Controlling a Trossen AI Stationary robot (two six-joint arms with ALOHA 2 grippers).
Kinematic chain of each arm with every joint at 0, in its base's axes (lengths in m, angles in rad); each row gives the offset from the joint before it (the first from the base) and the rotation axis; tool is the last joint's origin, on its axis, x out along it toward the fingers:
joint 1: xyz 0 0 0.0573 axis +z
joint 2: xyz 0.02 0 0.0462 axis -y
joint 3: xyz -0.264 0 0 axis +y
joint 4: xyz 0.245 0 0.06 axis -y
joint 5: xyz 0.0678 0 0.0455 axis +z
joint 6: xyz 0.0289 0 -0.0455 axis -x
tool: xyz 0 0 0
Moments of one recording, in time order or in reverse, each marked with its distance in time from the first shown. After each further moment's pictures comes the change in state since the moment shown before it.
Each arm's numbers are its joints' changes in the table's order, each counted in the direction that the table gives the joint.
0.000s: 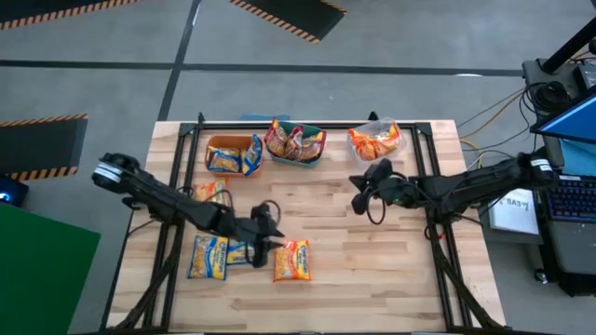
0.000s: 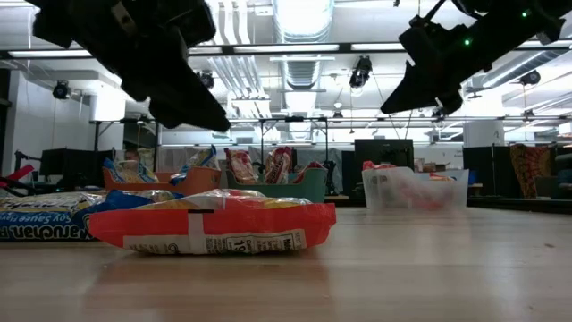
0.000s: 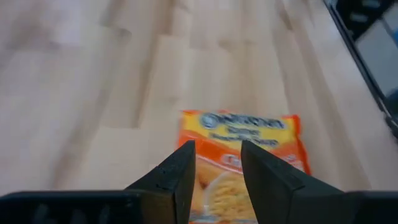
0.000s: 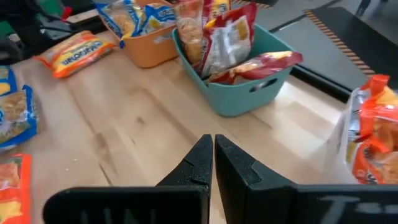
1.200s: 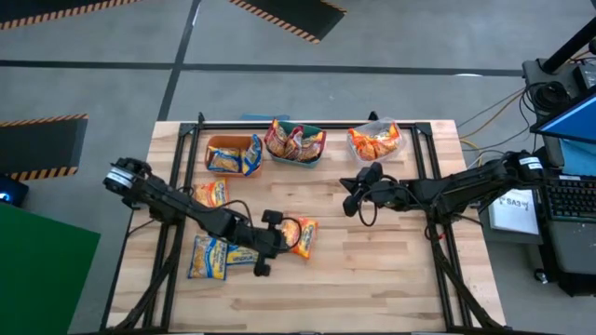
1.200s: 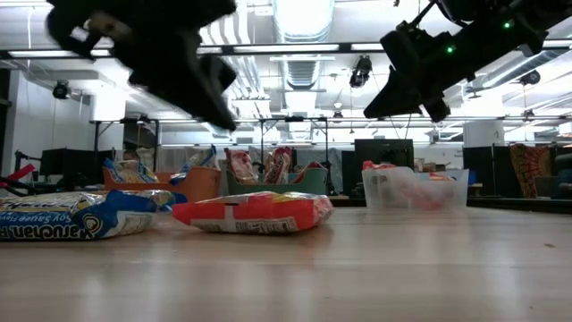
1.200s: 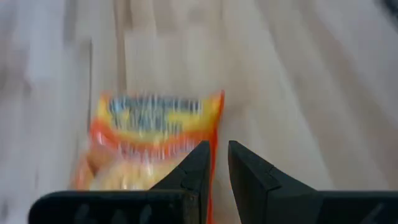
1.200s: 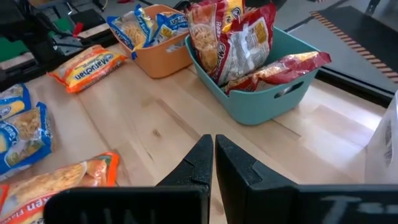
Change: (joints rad) left arm -0.025 -0.124 -0.223 -0.268 -0.011 -0.288; right arm 0.008 -0.139 0.002 0.201 0.000 -0.030
